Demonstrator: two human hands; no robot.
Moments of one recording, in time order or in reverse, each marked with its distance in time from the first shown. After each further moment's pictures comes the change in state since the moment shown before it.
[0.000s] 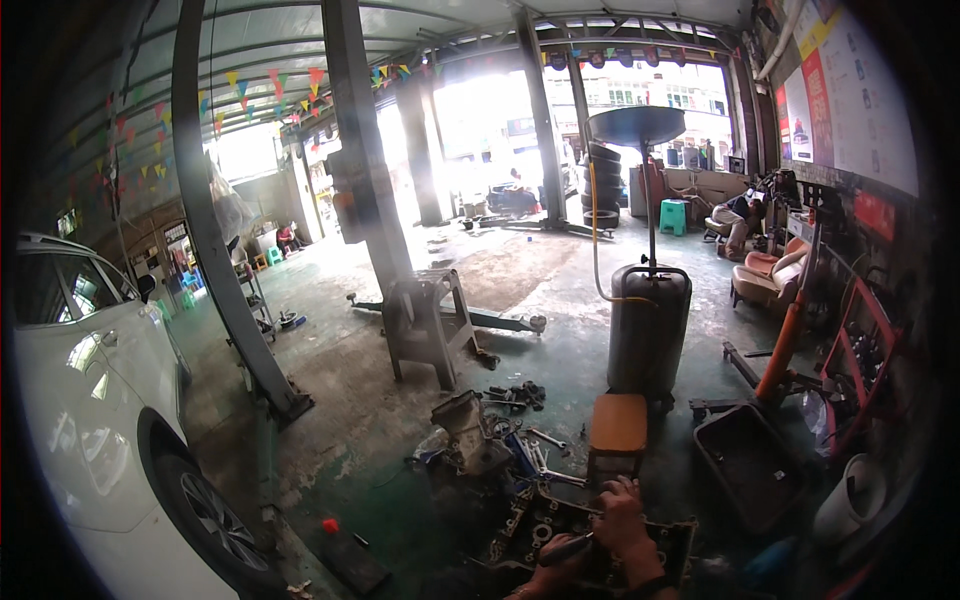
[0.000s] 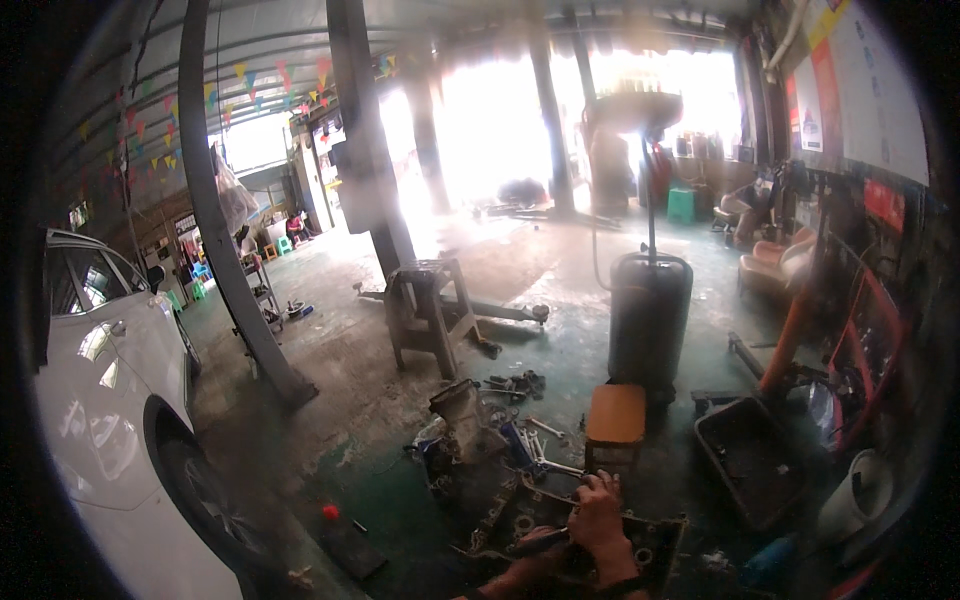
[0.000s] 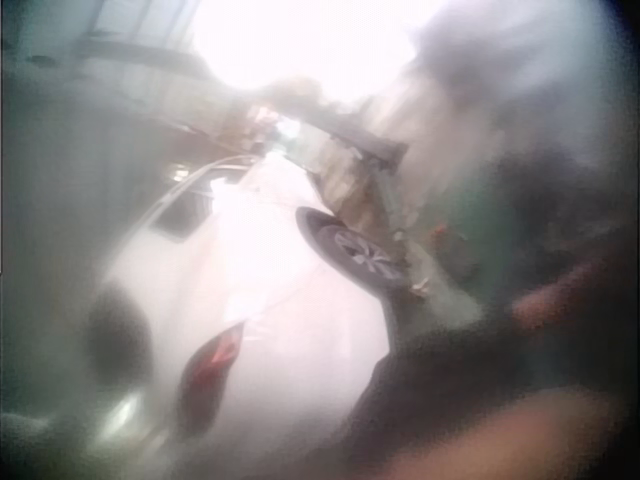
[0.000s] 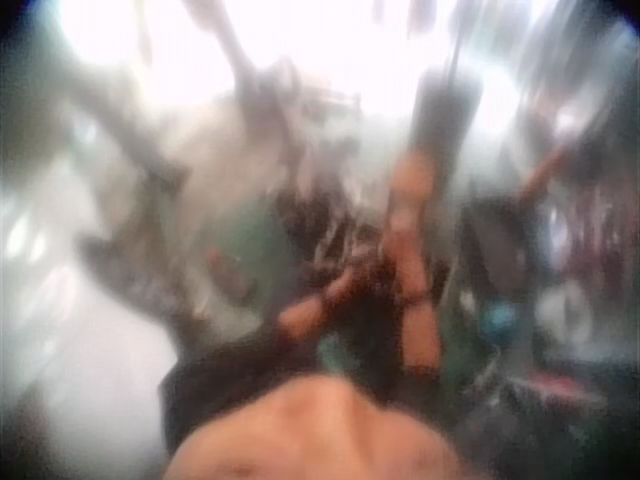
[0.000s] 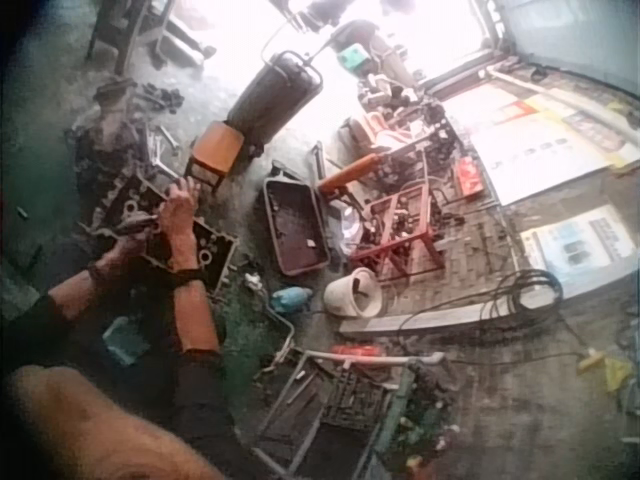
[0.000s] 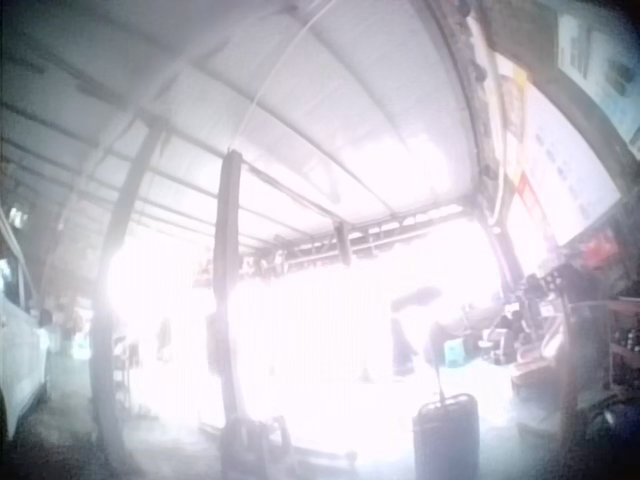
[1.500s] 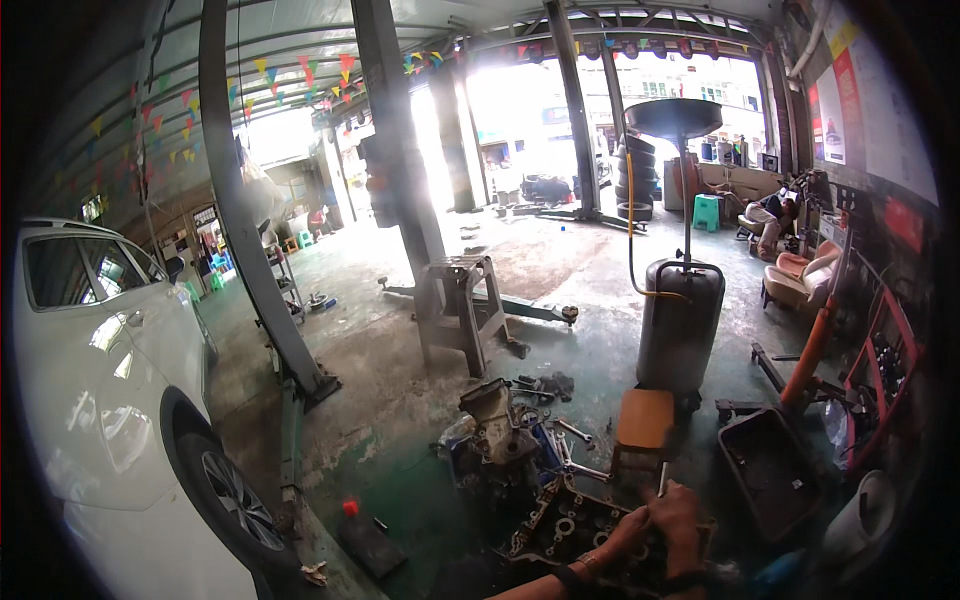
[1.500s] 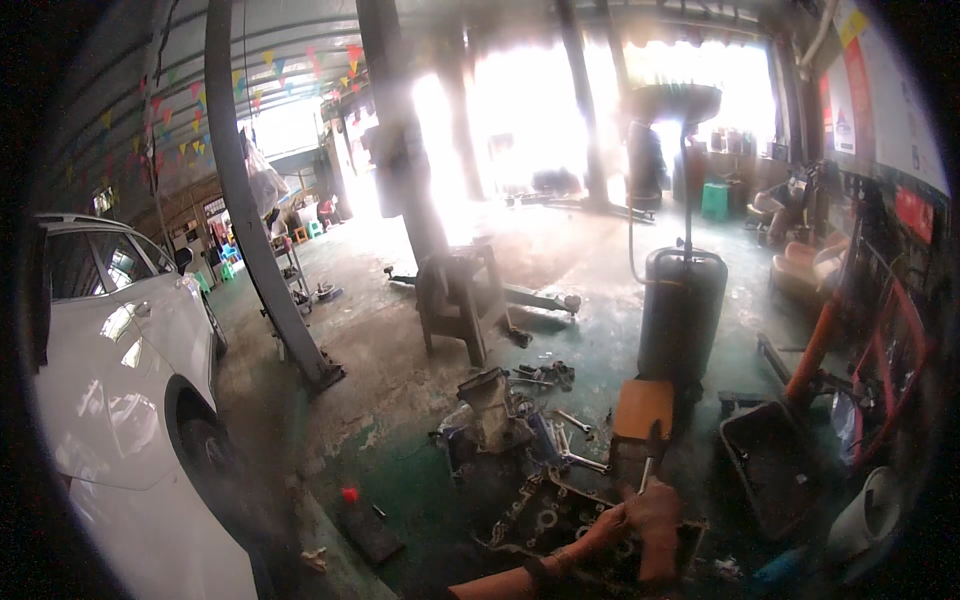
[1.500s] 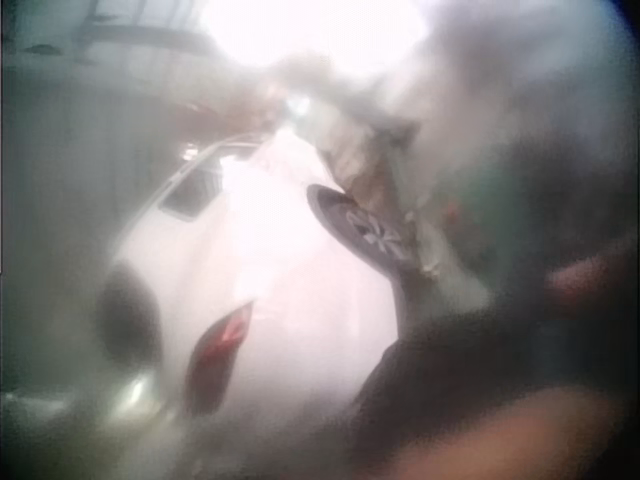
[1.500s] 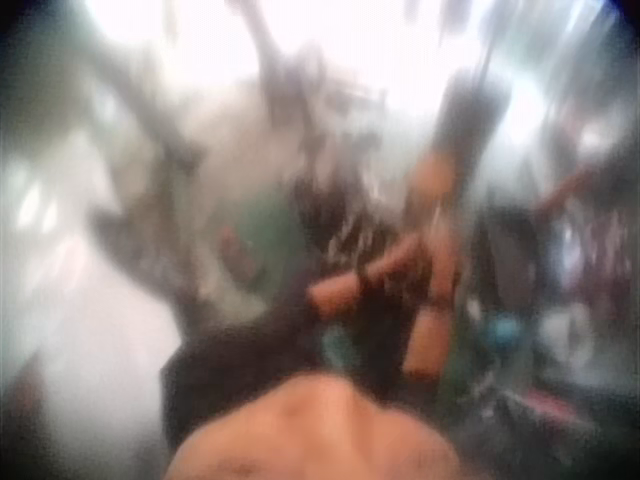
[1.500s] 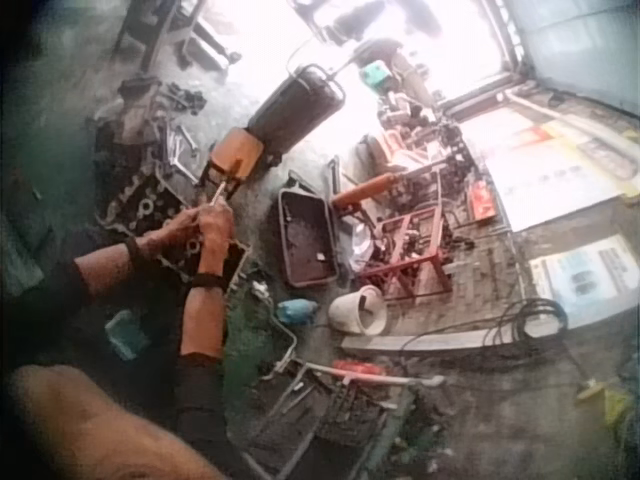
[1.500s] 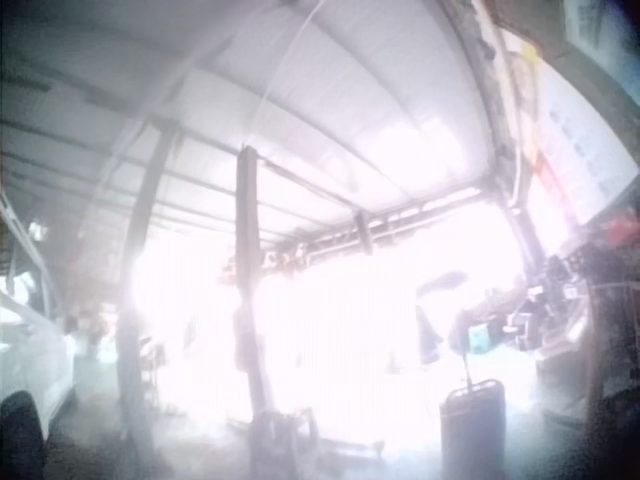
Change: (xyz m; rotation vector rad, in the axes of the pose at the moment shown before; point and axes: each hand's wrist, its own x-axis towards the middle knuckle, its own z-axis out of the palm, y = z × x) left_hand 0.076 0.040 0.048 -0.734 -0.155 -0.202; right_hand 0.014 0.021 -0.034 -0.050 -0.176 0.647
